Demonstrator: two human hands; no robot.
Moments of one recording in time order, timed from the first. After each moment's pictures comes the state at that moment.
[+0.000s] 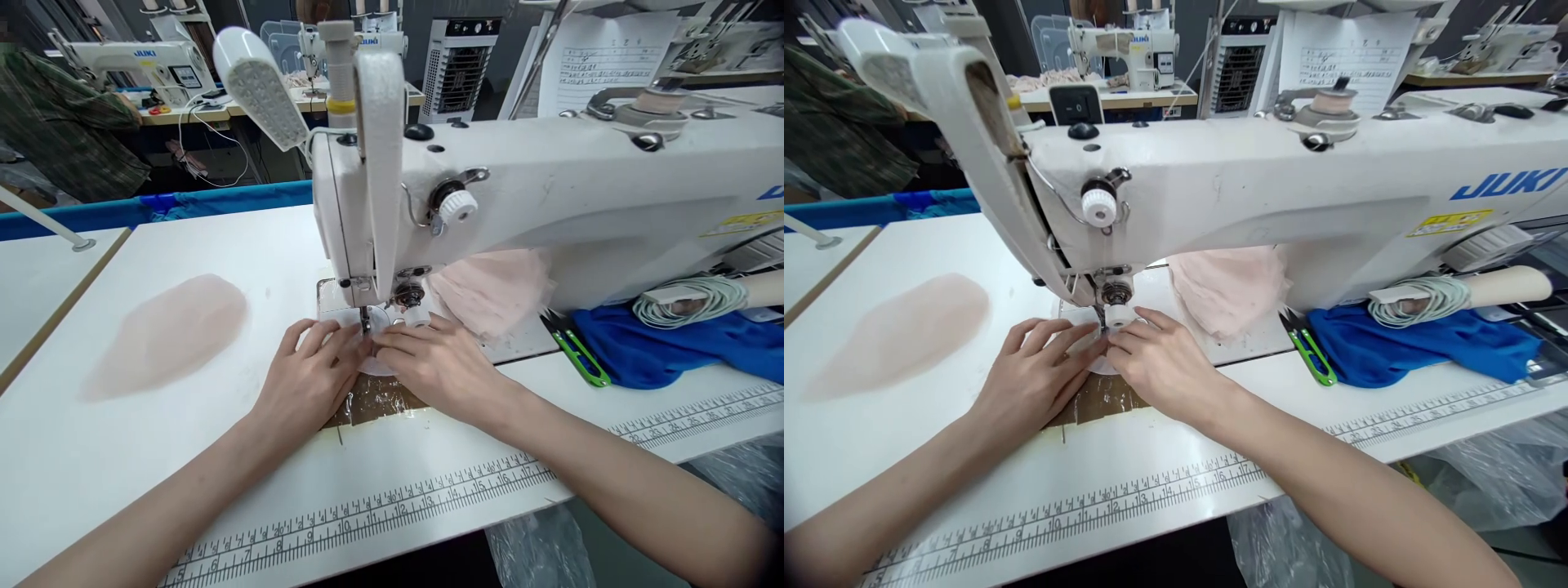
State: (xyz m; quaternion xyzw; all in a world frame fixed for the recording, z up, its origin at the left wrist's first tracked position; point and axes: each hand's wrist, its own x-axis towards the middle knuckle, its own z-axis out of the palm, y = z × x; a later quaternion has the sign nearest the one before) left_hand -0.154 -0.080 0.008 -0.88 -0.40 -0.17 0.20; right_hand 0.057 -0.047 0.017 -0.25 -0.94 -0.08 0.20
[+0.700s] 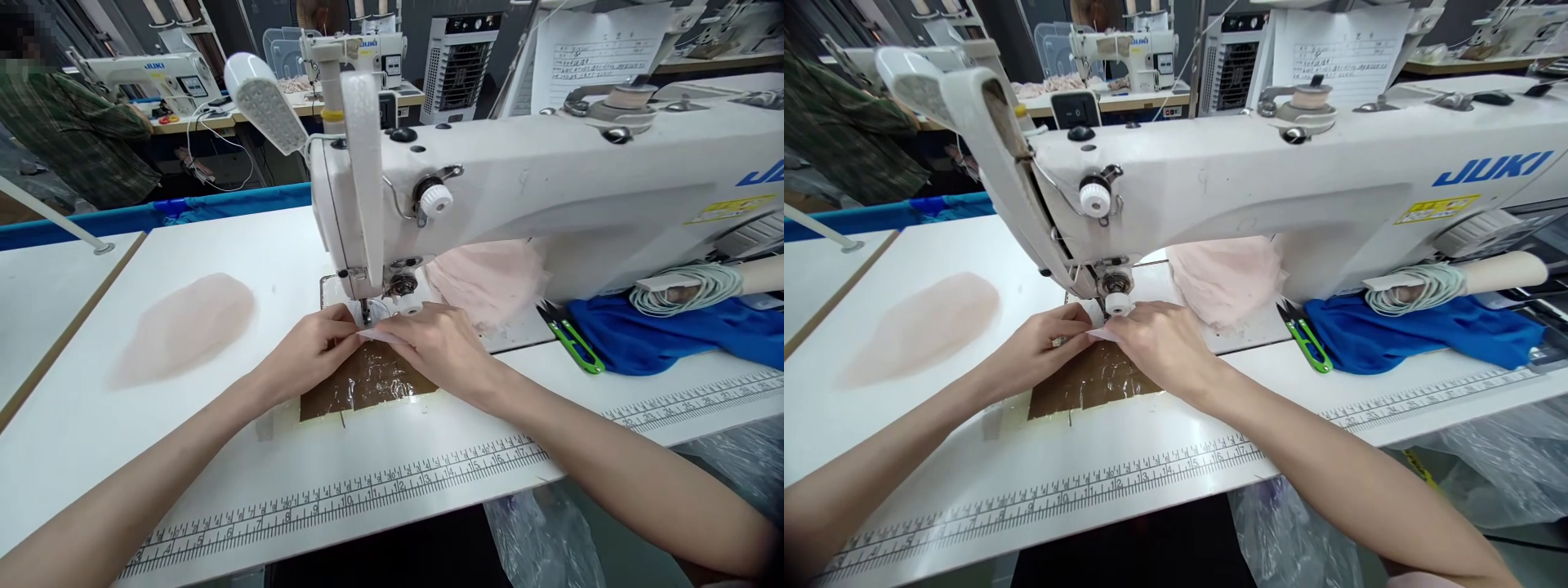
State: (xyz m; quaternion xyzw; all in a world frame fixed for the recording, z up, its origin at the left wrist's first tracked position) left_hand -0.155 -0.058 0.035 -0.84 -0.46 -0.20 -0.21; right_hand 0.052 -0.046 0.027 -0.36 -0.90 -0.02 0.25
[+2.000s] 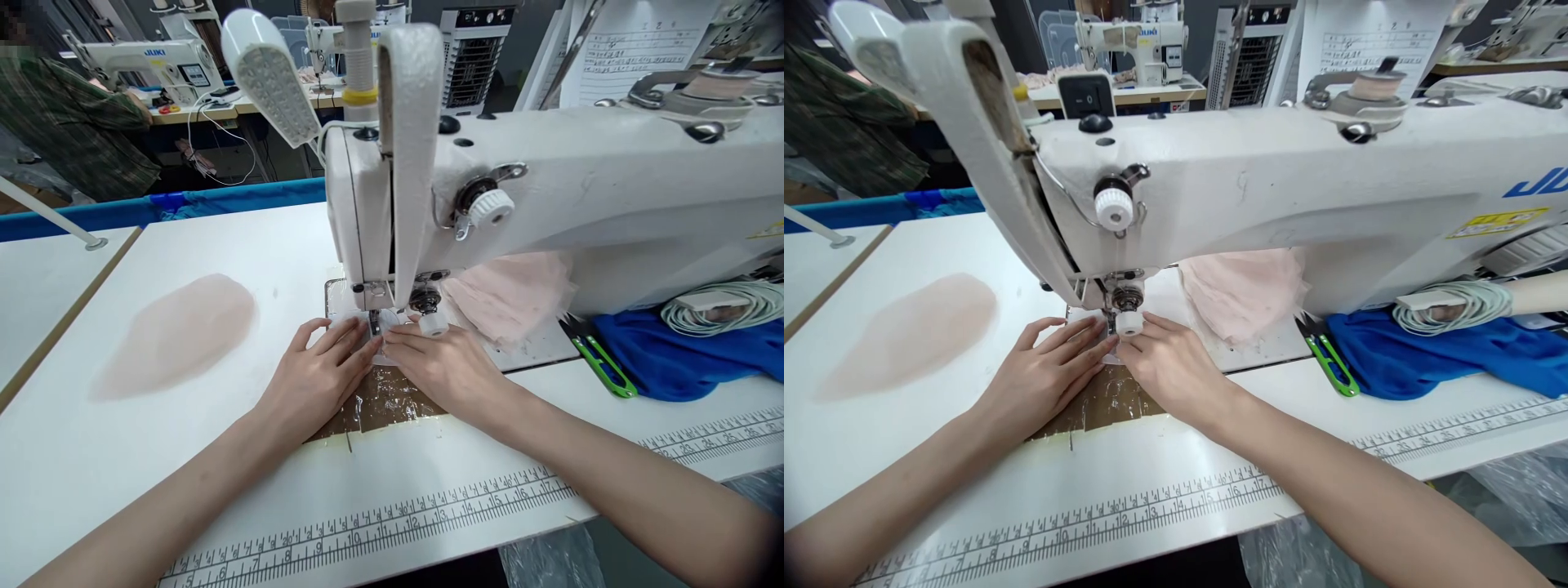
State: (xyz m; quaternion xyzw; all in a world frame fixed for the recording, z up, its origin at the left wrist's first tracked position) left_hand -0.160 -0.070 0.006 -0.89 -0.39 -0.15 0.16; right_hand 0.053 -0.042 0.009 -0.28 -0.93 -0.05 0.23
